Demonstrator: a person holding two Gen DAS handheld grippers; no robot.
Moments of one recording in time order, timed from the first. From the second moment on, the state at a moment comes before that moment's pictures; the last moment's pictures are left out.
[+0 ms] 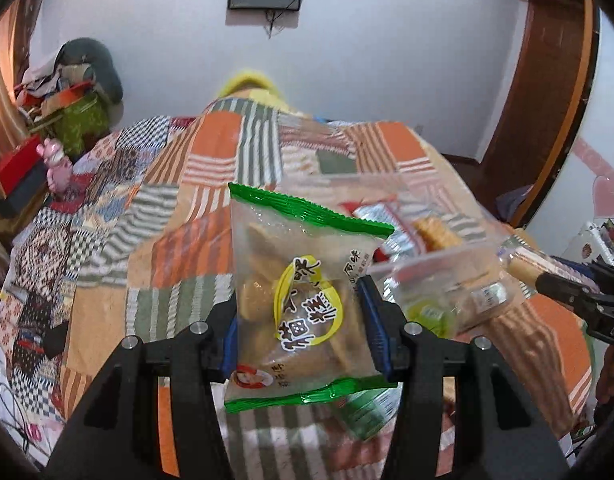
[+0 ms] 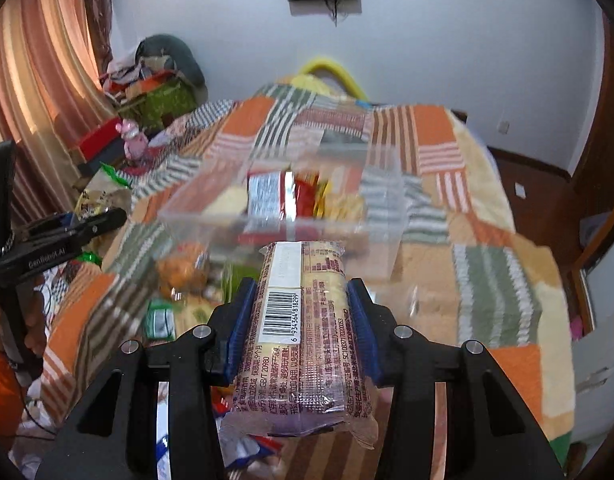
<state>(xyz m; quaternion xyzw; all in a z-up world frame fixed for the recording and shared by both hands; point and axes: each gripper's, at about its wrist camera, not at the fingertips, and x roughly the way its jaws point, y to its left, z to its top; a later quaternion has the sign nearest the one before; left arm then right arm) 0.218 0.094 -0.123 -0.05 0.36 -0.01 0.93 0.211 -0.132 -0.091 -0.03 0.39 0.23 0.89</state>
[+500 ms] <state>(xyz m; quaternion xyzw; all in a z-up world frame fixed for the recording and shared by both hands) 0.287 0.060 -0.116 -0.04 0.35 -0.03 0.94 0.272 -0.115 -0.080 -0.03 0.36 0.20 0.91</state>
